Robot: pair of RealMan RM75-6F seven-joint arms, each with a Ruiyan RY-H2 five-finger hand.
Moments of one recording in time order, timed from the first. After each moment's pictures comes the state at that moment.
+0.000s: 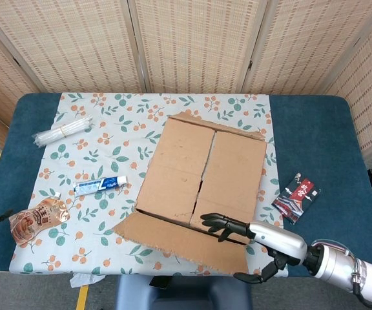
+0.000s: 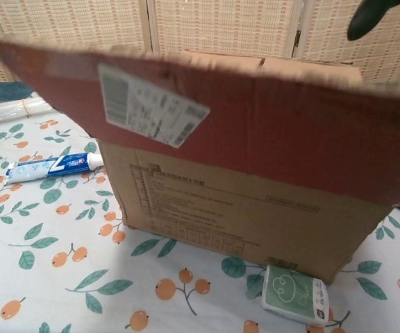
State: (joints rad) left arm -0.24 -1.17 -0.15 -1.28 1.24 1.18 -0.18; right arm 0.77 -0.54 -0.15 -2.09 -2.11 1.21 1.37
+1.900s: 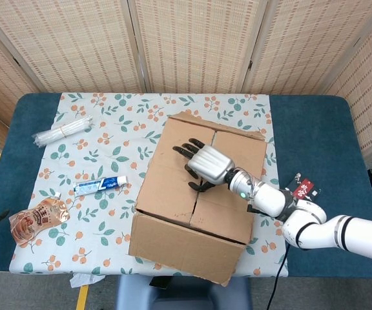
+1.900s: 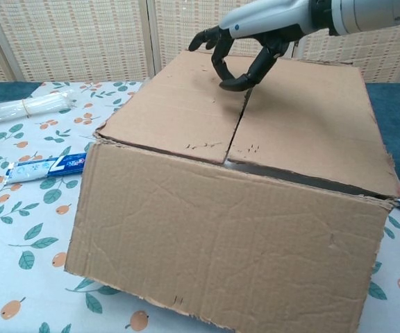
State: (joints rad) left arm -0.23 -1.15 -0.15 -1.27 1.24 1.15 -0.26; right arm 1.13 -1.14 0.17 -1.64 -1.22 0.56 -0.18
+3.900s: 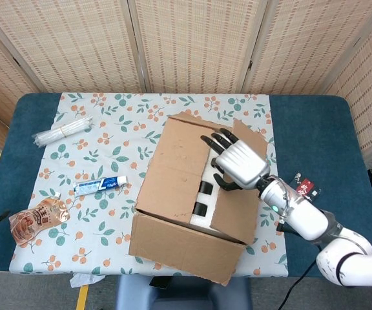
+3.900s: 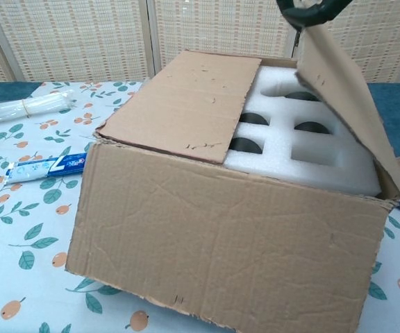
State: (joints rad) left arm -0.23 -1.16 -0.15 -1.29 1.24 1.17 -0.19; right arm 1.08 -0.77 0.09 -2.08 -0.99 0.82 -0.47
